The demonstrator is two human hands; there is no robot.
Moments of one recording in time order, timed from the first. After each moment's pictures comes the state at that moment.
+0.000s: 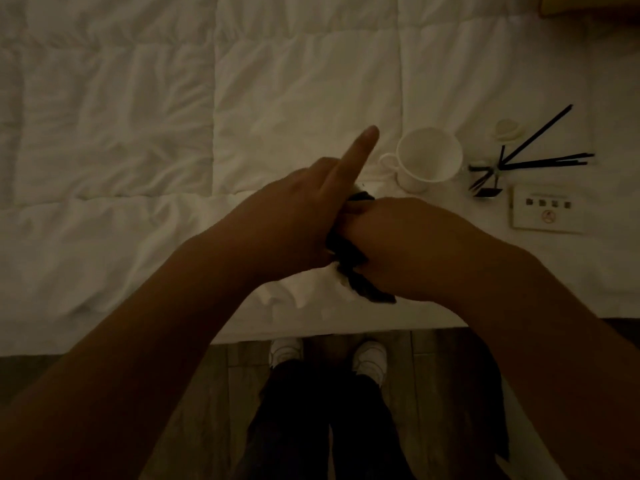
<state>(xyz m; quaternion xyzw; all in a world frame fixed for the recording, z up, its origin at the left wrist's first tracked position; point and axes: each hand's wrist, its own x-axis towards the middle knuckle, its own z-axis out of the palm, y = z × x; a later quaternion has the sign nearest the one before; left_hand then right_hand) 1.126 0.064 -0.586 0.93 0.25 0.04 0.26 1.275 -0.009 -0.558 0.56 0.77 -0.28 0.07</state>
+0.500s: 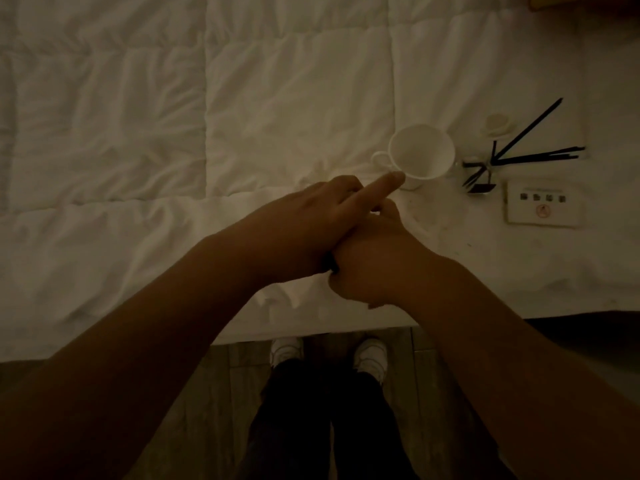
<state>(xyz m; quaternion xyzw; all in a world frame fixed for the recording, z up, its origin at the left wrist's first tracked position) 1.137 0.062 -0.599 0.95 0.12 0.01 0.27 1.258 -0.016 -0.585 0.61 0.71 -0.33 0.11</state>
